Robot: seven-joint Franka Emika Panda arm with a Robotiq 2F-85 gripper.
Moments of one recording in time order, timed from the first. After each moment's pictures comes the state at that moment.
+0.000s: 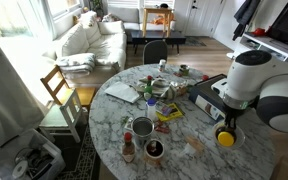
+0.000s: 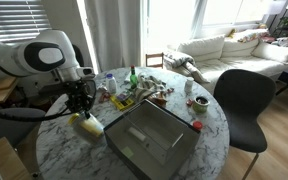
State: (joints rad) arm -0.02 -0.13 -0.02 -2.61 -0.47 2.37 -0.22
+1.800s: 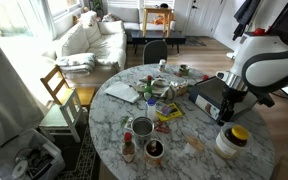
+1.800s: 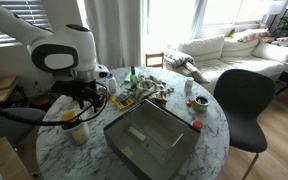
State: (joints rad) arm -0.04 -0.08 -0.13 -2.51 0.10 2.34 -0.66
